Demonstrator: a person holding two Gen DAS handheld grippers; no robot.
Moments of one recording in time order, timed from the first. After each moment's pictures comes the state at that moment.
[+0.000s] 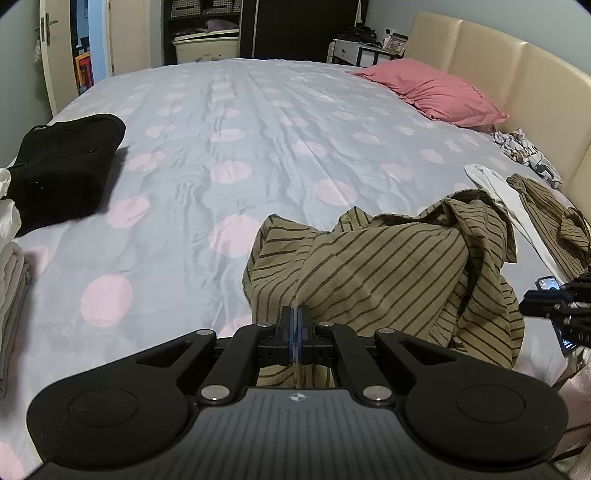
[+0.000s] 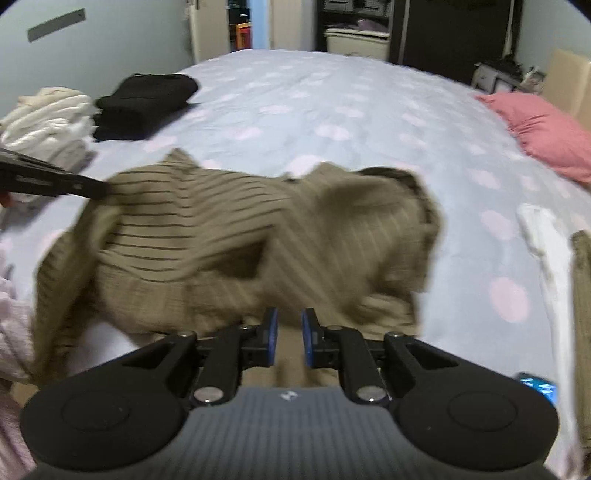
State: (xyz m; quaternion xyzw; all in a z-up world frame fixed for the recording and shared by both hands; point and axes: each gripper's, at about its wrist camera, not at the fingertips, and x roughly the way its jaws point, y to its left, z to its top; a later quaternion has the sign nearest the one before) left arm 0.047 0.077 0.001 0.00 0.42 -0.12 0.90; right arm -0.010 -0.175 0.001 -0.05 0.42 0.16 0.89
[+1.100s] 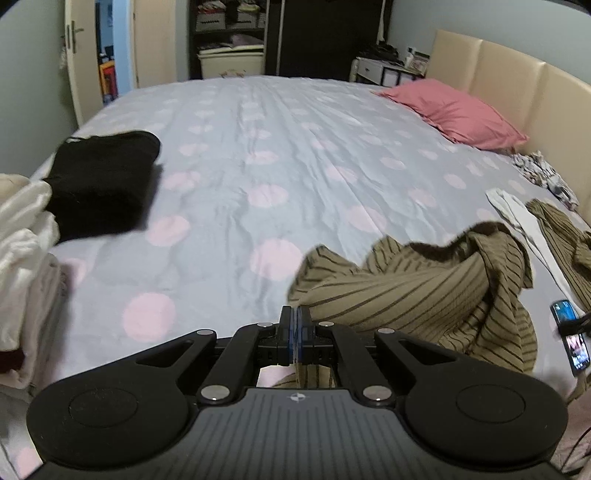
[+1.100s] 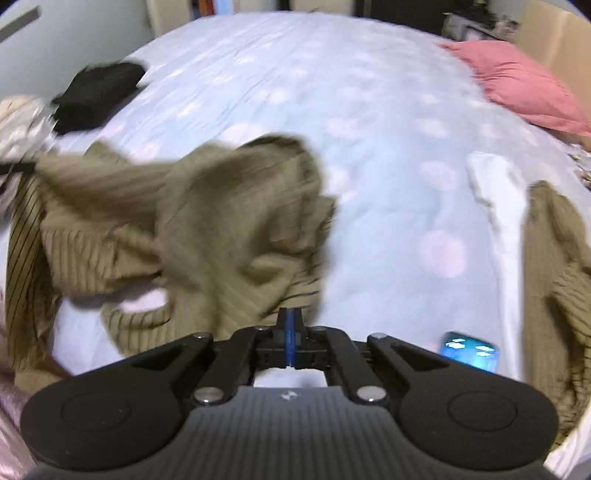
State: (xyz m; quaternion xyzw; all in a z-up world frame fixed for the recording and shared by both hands) left arm 0.048 0.108 0.028 0.00 0.39 -0.08 0.92; right arm -0.001 -0.278 0.033 -0.04 0.48 0.11 0.87
